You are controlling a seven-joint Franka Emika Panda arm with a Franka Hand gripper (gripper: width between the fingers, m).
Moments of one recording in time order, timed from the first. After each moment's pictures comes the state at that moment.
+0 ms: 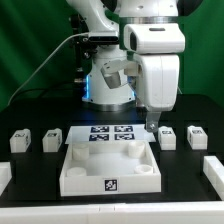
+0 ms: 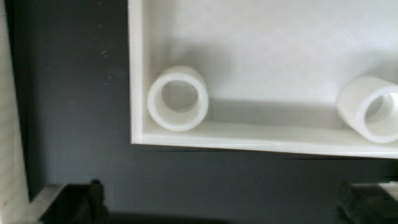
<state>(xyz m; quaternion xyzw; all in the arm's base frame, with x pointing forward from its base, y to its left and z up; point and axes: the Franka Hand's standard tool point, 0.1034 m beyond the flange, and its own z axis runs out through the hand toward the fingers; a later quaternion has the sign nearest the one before) 0.530 0.040 0.101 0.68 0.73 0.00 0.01</state>
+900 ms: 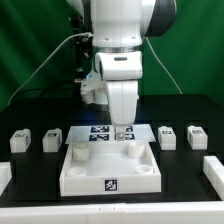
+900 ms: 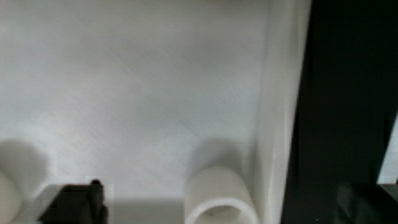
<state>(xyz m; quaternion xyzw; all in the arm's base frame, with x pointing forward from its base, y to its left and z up) 0.445 -0.002 0.057 0.69 0.72 -0.01 -0.01</state>
